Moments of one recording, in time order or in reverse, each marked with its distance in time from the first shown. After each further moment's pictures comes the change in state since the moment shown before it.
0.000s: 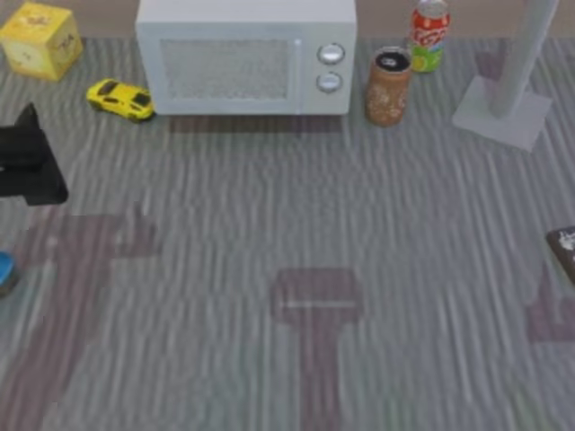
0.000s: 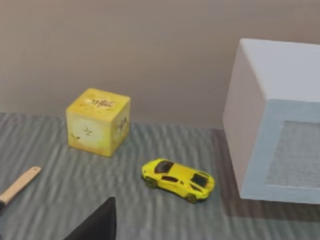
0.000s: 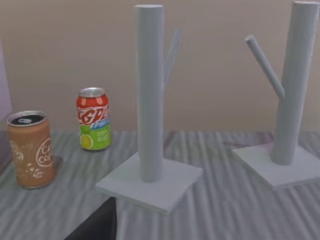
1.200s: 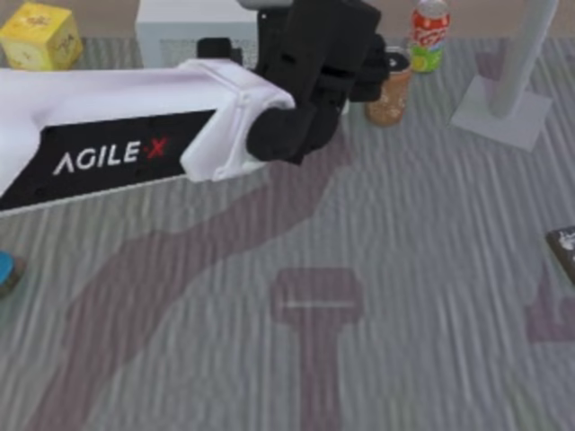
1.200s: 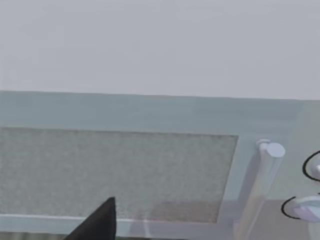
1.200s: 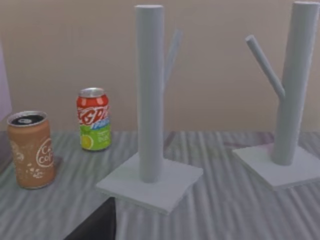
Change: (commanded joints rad) left arm -0.468 1.273 0.893 0.004 -0.416 -0.243; right arm 0.000 0.000 0.000 0.000 0.000 0.000
